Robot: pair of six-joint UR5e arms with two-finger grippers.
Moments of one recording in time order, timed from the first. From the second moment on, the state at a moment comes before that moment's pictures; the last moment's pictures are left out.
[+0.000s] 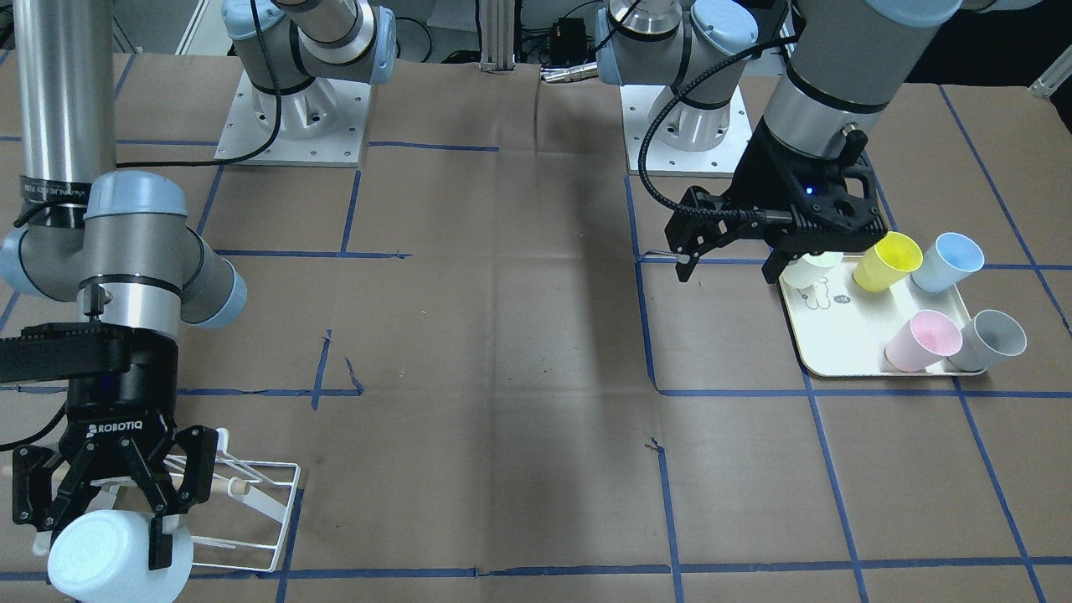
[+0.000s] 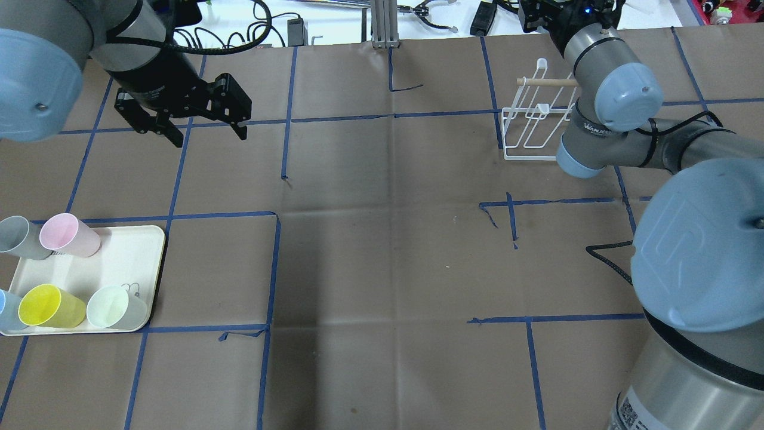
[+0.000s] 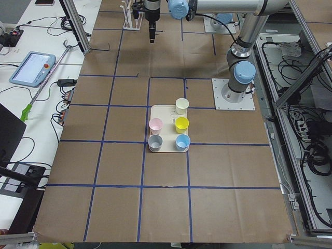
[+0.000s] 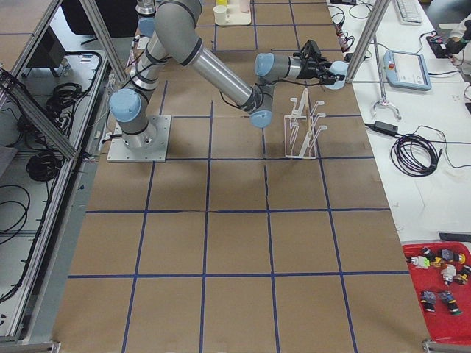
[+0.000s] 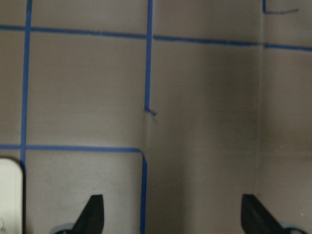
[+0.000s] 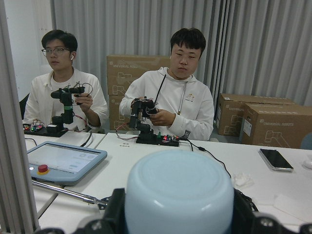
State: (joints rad) left arm -1.55 -1.58 -1.57 -1.57 1.53 -0.03; right arm 1.43 -0.95 1.72 -3.72 -1.34 -0.10
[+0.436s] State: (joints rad) left arm -1.55 -1.54 -1.60 -1.65 1.54 -0.02; right arm 1.43 -0.92 1.73 -3.71 -1.36 -0.11
